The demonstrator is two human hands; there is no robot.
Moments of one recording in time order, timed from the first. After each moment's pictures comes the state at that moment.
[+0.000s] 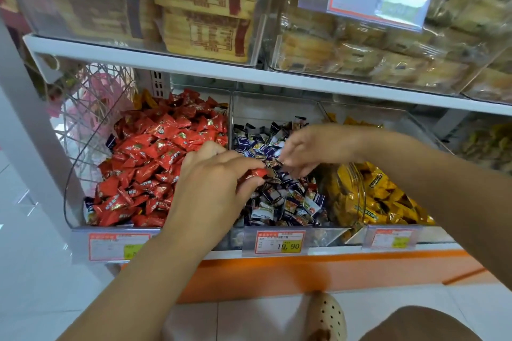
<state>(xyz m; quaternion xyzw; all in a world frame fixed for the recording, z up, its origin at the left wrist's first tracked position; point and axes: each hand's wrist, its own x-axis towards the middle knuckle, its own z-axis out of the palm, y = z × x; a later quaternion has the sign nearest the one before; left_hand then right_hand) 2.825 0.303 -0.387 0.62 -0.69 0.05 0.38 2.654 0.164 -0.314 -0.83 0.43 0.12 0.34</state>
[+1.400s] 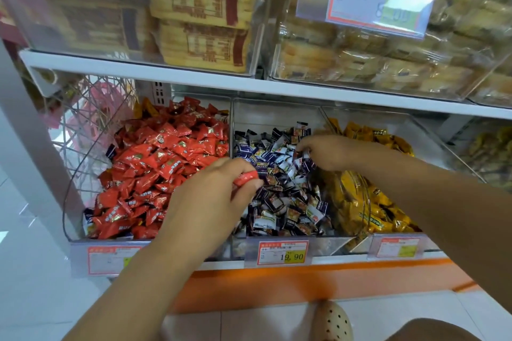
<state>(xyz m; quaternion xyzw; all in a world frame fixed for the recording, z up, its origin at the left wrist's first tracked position) 2.830 0.307 -0.376 0.67 -0.66 -0.11 0.34 2.650 0.129 -0.343 -0.84 0.51 0.14 0.12</state>
